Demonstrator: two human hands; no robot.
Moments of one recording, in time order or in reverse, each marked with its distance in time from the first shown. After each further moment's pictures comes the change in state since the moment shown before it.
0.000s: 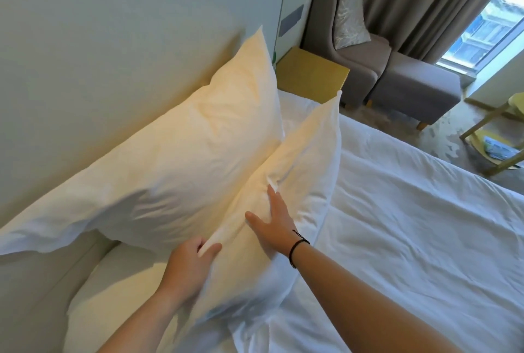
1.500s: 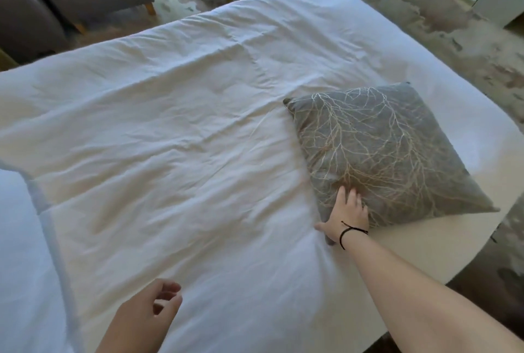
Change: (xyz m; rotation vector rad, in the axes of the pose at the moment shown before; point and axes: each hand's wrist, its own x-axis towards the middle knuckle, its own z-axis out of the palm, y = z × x) left_hand -0.138 0.155 0.374 0.568 -0.828 0.403; right_hand -0.352 0.583 -0.163 -0.183 0.533 1.269
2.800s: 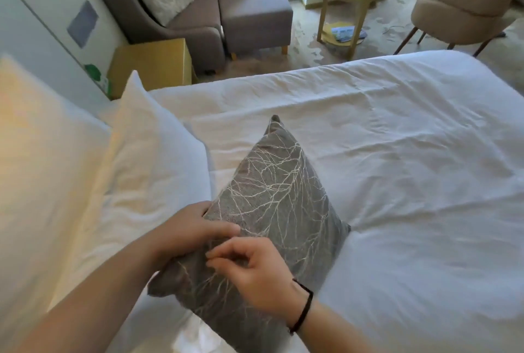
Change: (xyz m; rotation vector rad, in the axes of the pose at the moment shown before) left_hand -0.138 -0.007 -0.209 -0.347 -0.061 0.056; right_hand -0.409 -0.217 -0.128 1.065 -0.583 -1.064
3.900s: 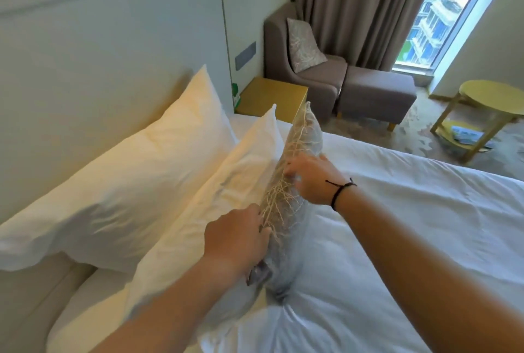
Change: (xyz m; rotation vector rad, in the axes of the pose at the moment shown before) left_hand -0.075 -0.031 -0.022 0.515 0.813 -0.157; right_hand 0.194 -0.124 0.025 -1.350 -0.412 -0.504
